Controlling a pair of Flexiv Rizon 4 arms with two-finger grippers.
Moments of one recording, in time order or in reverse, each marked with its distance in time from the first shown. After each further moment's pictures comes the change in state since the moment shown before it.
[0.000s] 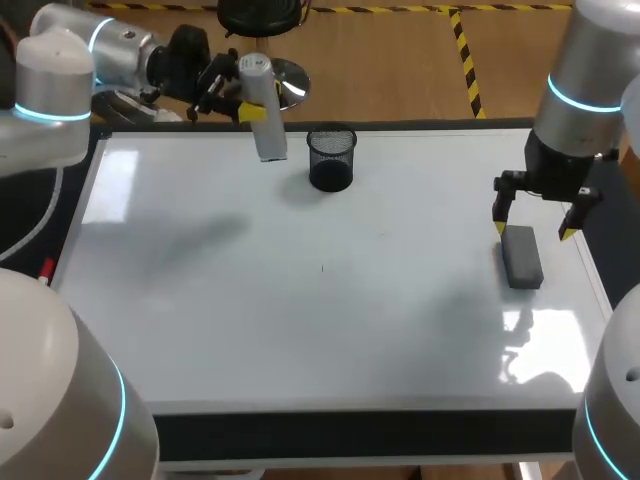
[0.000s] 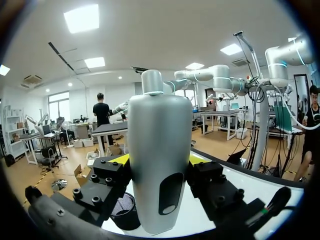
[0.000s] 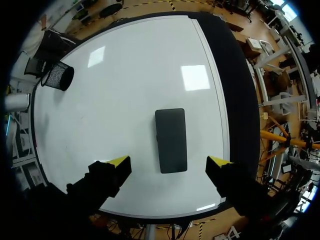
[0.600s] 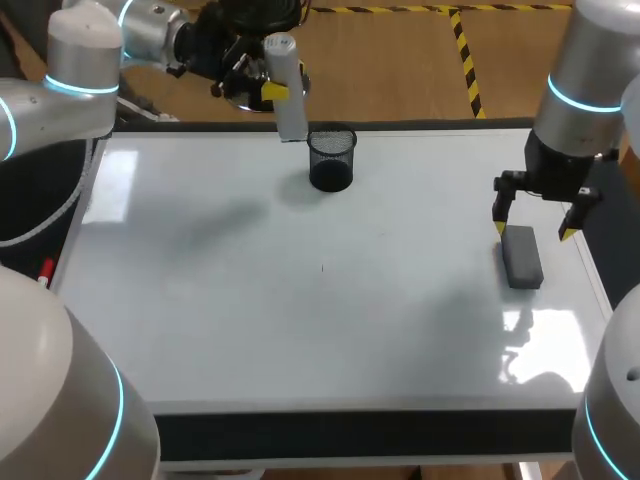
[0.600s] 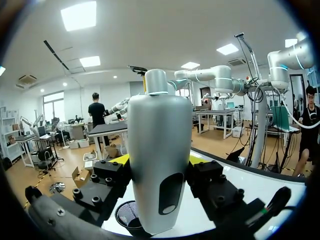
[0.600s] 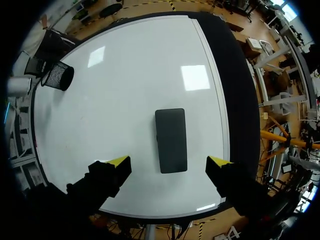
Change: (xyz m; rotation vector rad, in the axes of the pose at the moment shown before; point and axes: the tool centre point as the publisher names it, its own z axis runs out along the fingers) left arm -0.045 -0.009 0.020 -0.009 0.050 0.011; right arm 0.000 0.000 0.000 0.000 0.000 0.000
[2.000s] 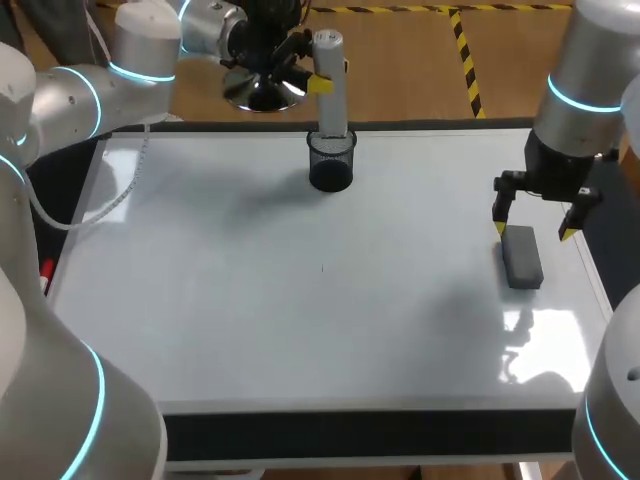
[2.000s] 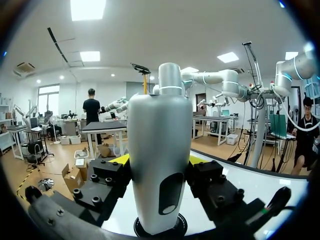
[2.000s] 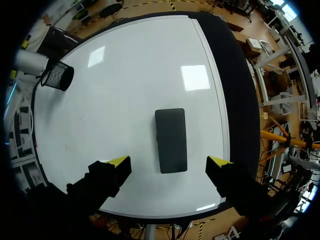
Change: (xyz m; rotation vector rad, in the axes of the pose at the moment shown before) left arm -0.065 0.031 0.045 0.033 0.073 -0.079; right arm 0.000 0.000 0.000 0.000 0.000 0.000
